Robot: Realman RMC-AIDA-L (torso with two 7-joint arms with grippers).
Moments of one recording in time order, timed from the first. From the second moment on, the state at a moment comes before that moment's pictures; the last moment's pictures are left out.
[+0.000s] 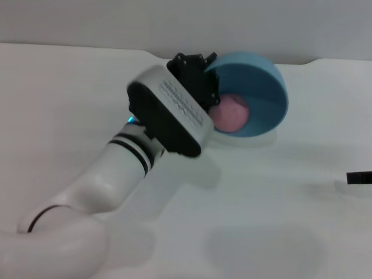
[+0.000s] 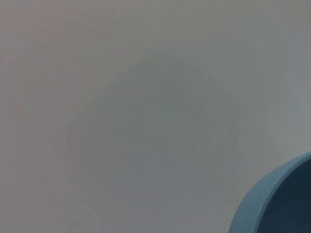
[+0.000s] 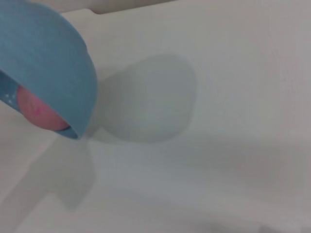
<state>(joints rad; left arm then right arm) -0.41 -2.08 2.45 0.89 2.02 -0.59 -2.05 0.46 2.08 -0.68 -0.98 -2.47 -1.51 2.24</state>
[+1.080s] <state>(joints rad) -0.43 -2.07 2.39 0.87 1.91 -0.59 -1.93 0.48 2.08 -0.75 -0.94 -2.42 -1.51 2.23</state>
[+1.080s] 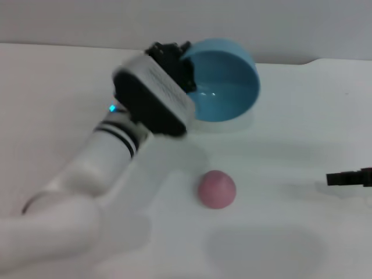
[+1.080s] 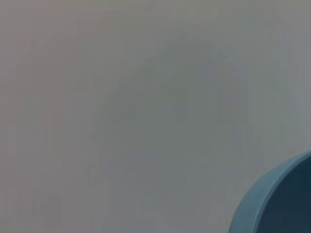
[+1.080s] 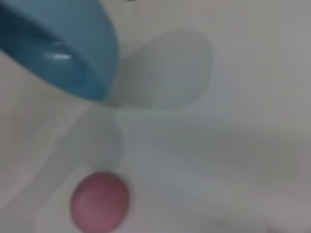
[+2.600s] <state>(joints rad) -0.53 -2.05 1.02 1.10 2.53 1.26 -2.59 0.68 2.08 -1.62 -0.77 -2.04 -1.07 2.13</state>
